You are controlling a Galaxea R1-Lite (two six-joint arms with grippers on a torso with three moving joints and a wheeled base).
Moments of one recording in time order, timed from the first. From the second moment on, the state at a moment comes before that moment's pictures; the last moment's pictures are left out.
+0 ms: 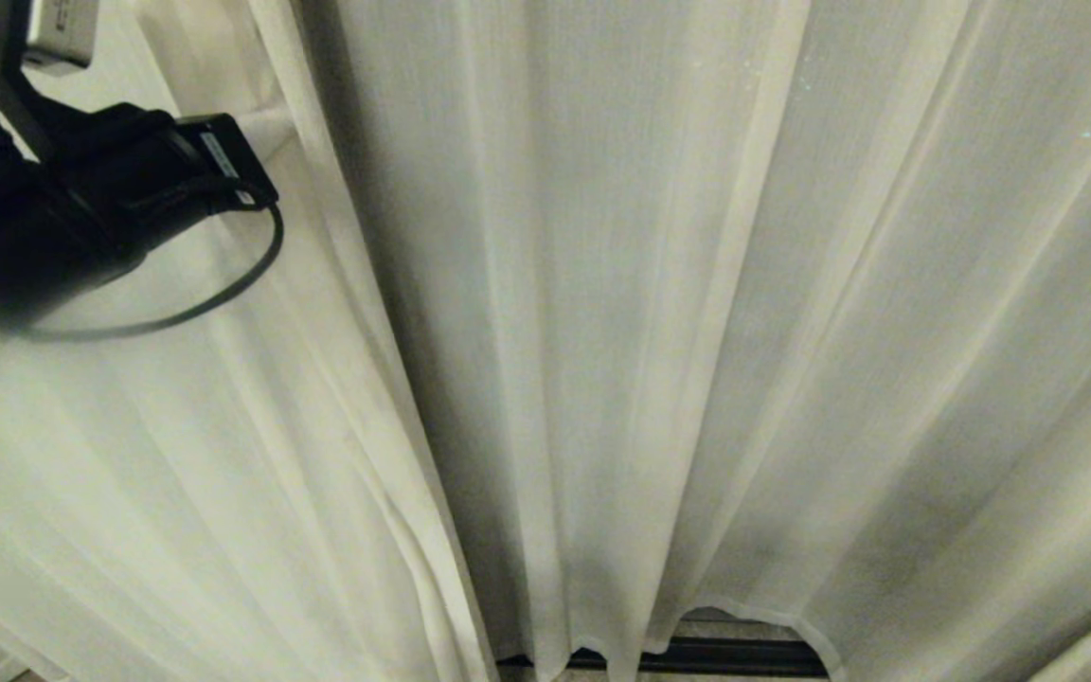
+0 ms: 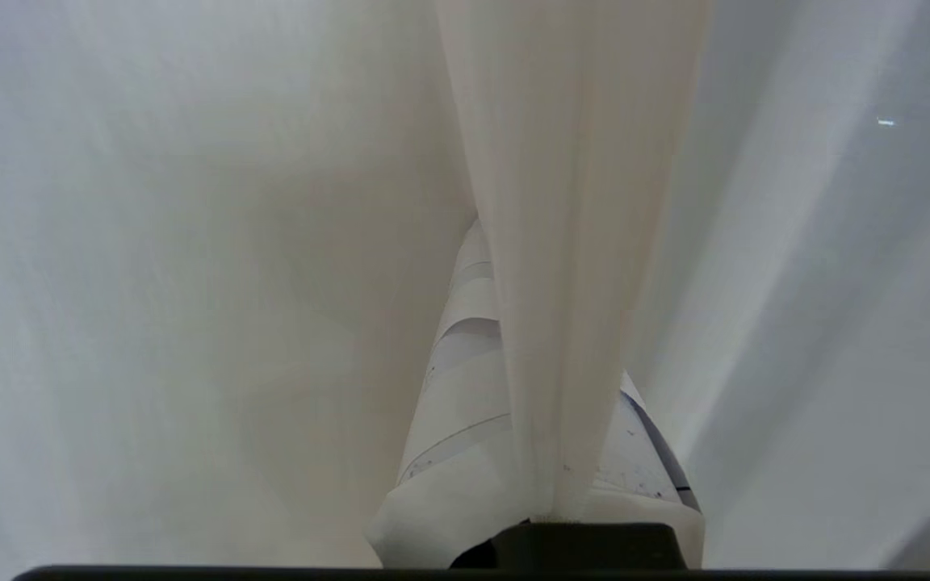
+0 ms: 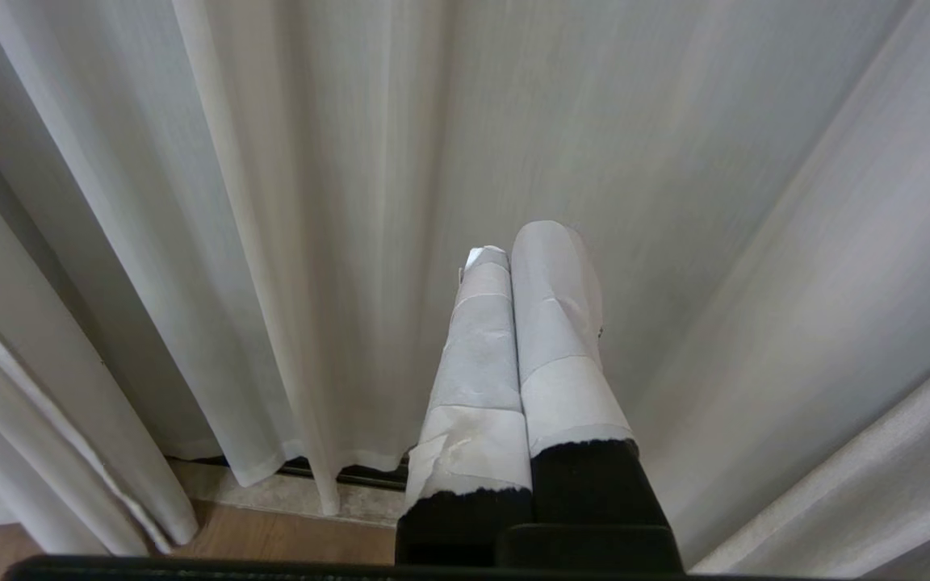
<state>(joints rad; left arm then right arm) -0.22 1.51 -0.99 -0.73 -0.15 -0.14 0.00 0.00 0.00 0.00 0.03 -0.11</state>
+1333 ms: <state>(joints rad) -0.20 1.54 -1.04 -0.74 0.05 -0.09 0.00 0.00 0.00 0.00 0.03 -0.11</state>
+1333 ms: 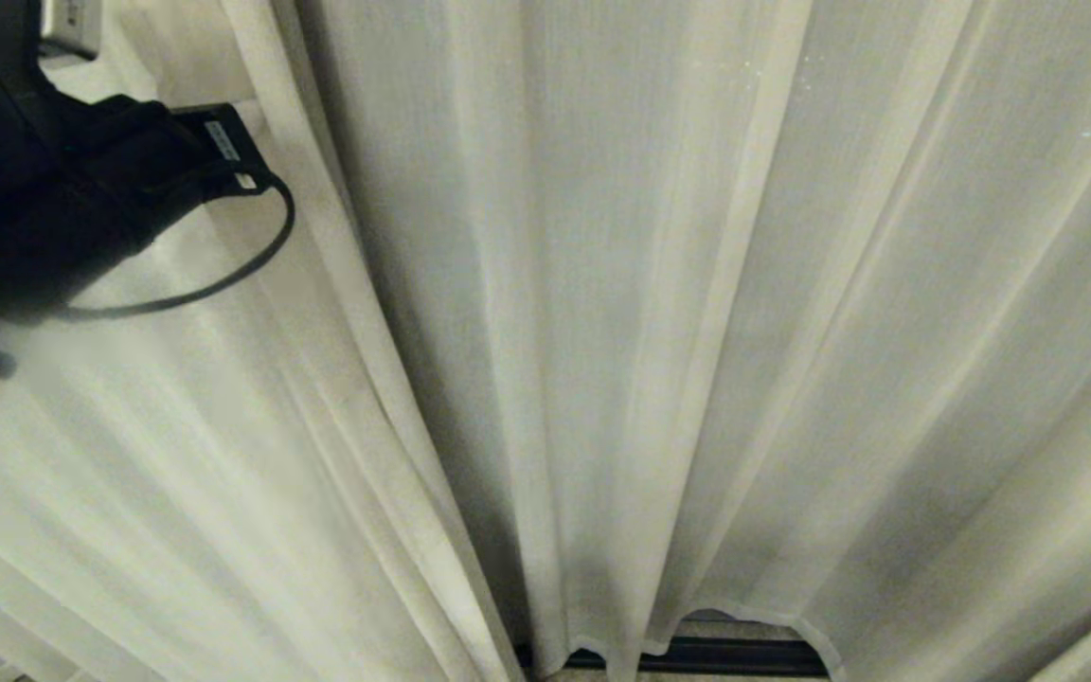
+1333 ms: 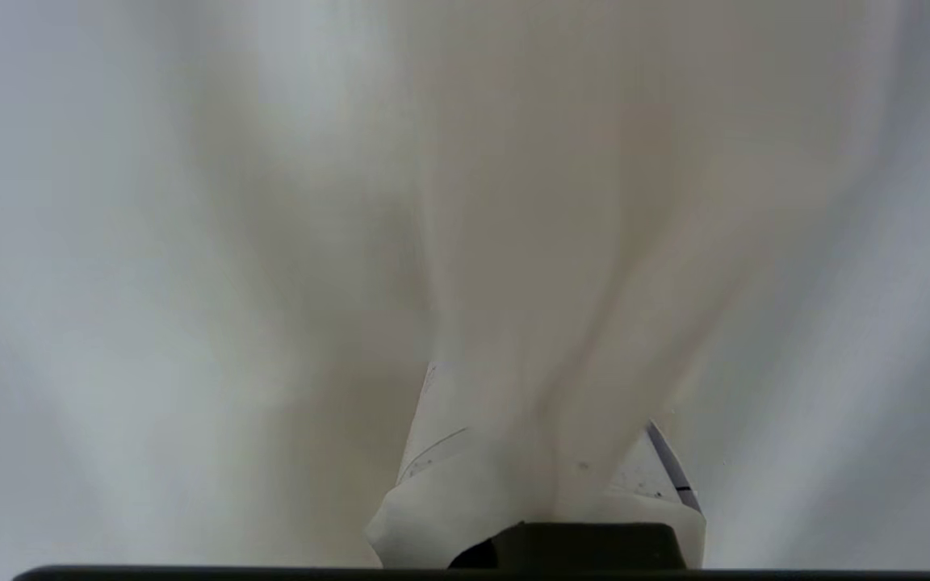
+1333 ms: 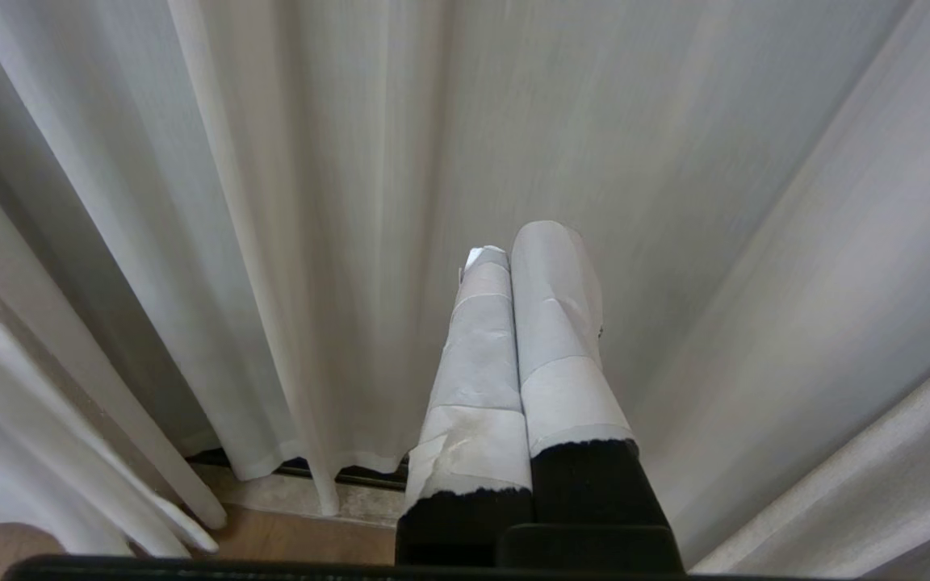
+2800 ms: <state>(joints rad) -0.09 1.48 -0.99 -0.74 0.05 -0.08 0.00 0.00 0.00 0.00 0.03 -0.11</state>
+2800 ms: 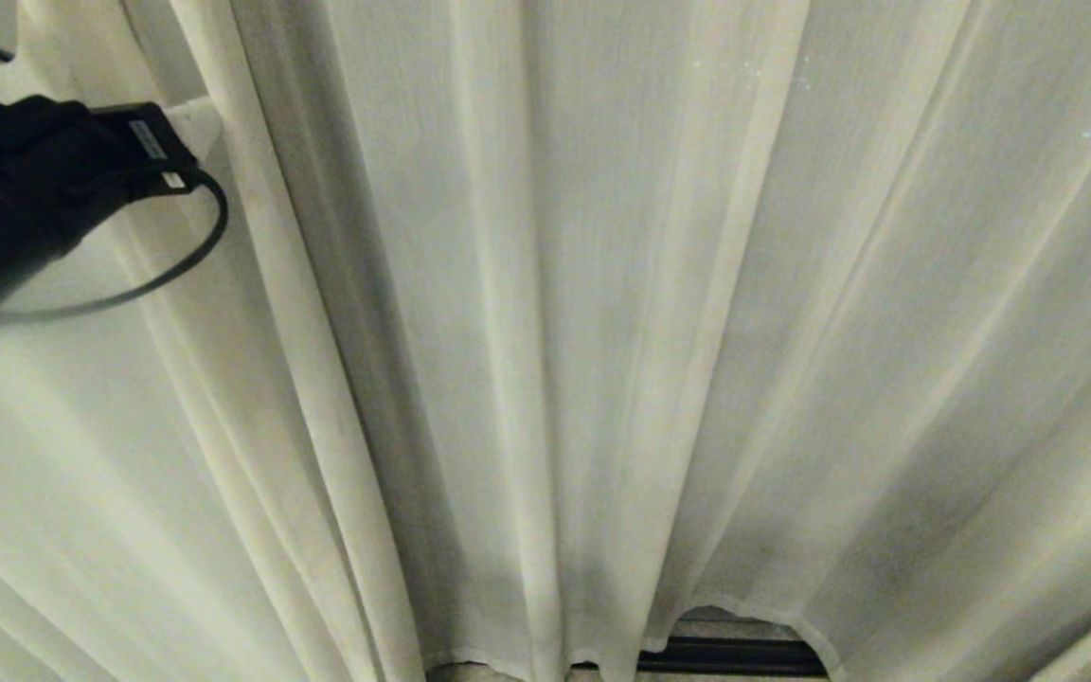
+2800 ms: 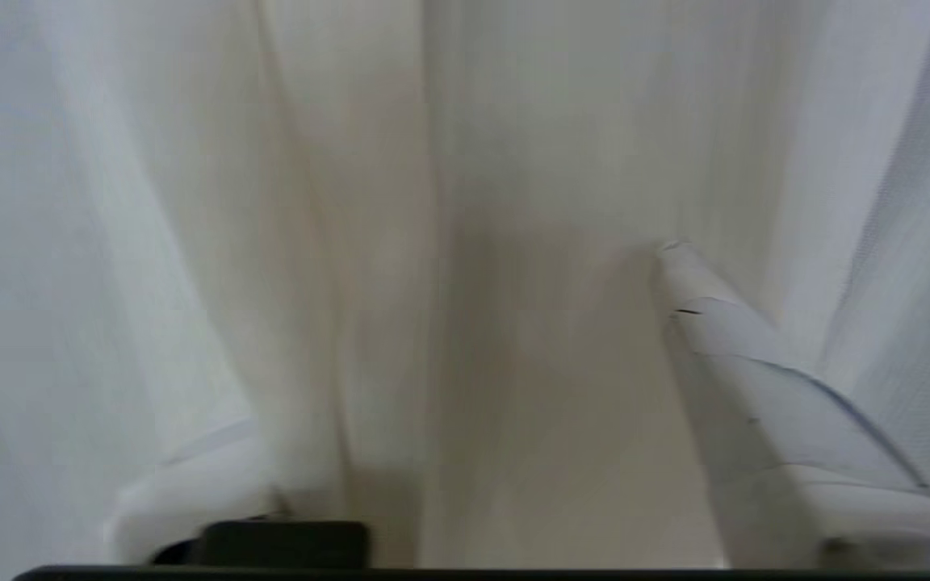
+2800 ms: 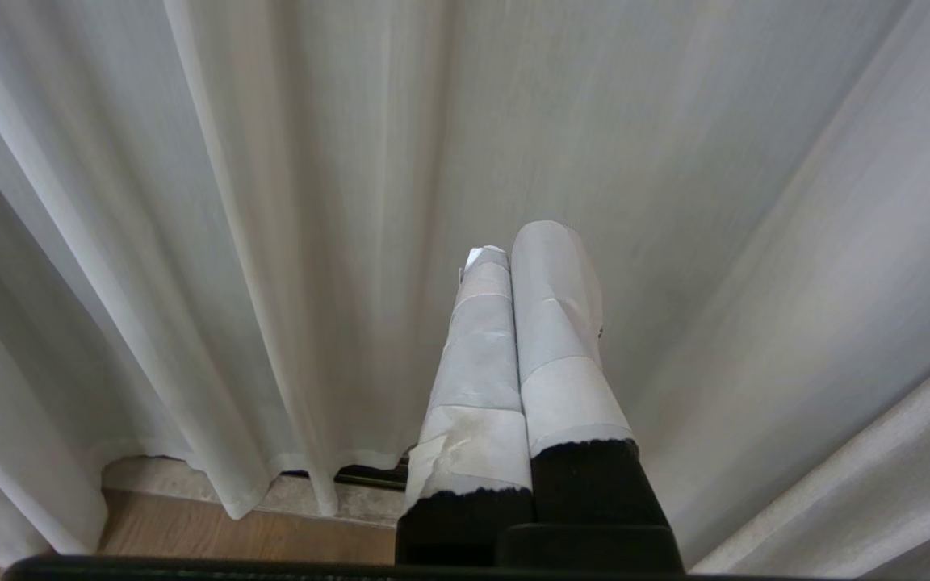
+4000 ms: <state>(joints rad) -0.05 1.18 -0.68 -0.73 0.05 -0.08 0.00 0.00 0.00 0.00 0.03 -0.11</state>
